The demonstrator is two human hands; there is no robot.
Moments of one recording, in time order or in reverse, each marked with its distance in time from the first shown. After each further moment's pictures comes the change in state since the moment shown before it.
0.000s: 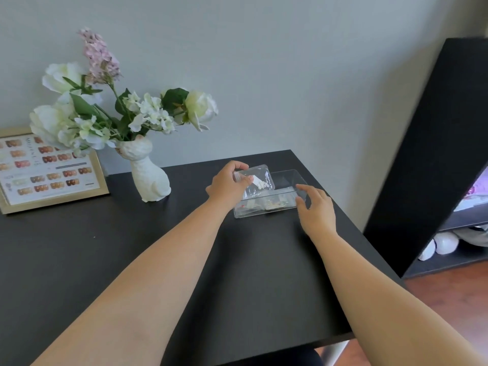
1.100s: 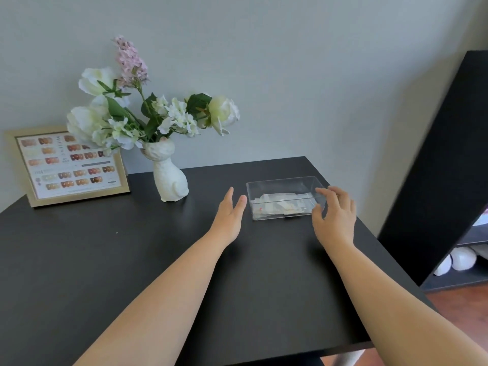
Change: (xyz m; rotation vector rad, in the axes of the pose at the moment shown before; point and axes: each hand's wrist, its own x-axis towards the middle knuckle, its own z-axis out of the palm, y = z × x) left_hand -0.044 -0.061 -0.017 -0.225 -0.203 -0.143; right_hand -0.016 -0.011 -0.004 -0.071 0.166 -0.171
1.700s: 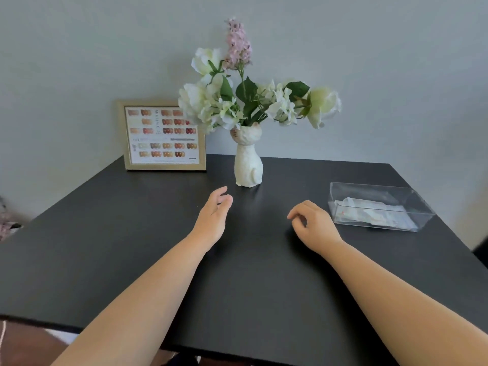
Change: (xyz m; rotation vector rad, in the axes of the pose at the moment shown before) left_hand -0.066 -0.078 -0.176 -0.008 0.290 -0.073; right_hand -0.046 -0.140 0.114 0.138 -0.619 -0.318
